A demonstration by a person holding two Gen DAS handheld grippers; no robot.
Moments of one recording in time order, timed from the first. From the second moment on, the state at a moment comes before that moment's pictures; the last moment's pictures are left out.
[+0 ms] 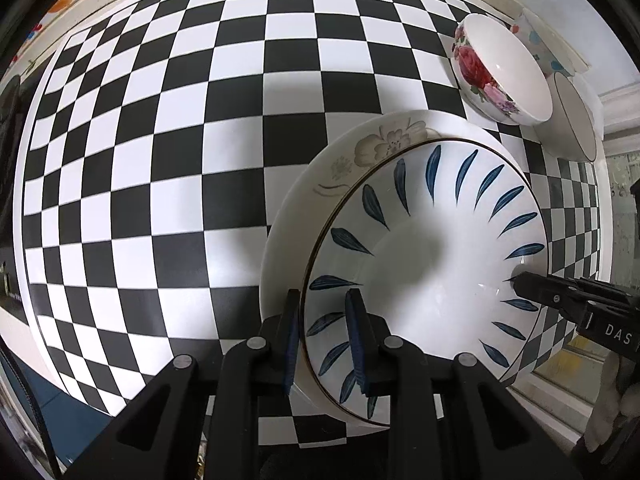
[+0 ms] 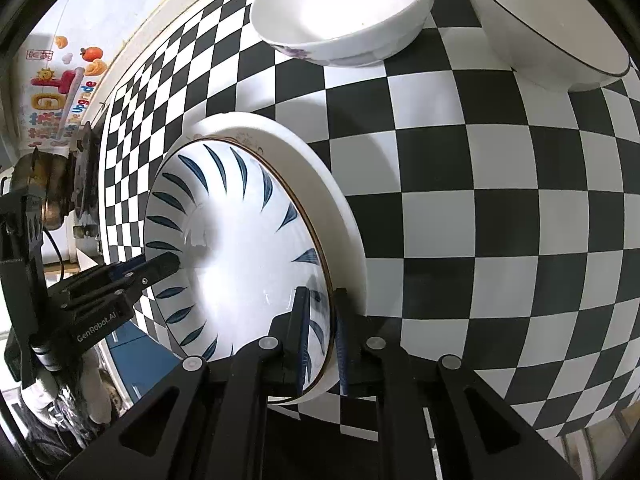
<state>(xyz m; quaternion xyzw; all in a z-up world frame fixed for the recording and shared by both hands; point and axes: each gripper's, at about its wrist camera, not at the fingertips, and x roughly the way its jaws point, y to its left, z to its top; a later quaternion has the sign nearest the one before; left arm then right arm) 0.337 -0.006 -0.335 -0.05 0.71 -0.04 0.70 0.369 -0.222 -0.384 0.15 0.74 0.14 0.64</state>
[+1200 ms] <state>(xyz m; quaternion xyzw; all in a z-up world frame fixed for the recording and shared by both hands) 0.185 -0.015 -0.149 -0.03 0.54 -0.03 0.84 0.206 -0.184 -0.178 0.06 0.57 0.07 0.81</state>
